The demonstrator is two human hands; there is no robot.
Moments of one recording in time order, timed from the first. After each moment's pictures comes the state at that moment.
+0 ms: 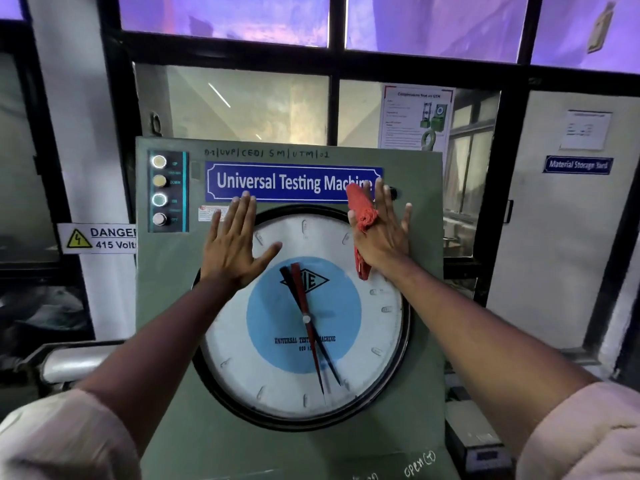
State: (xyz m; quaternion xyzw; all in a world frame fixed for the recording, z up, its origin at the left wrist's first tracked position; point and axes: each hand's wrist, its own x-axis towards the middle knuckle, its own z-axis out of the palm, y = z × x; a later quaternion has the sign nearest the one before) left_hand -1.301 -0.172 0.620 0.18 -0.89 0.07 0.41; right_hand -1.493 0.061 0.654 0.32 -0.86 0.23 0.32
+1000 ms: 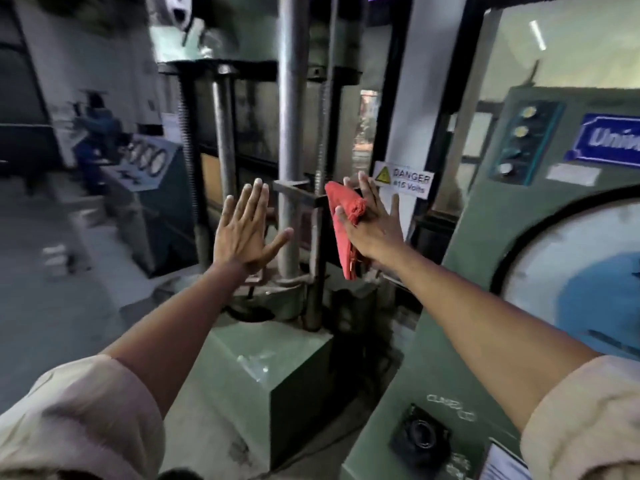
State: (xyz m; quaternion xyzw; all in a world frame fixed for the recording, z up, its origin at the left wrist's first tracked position) left_hand -0.737 -0.270 0.518 0.55 -0.75 0.18 0.32; right_hand -1.008 -0.246 0.569 0.72 -0.65 0.22 0.12
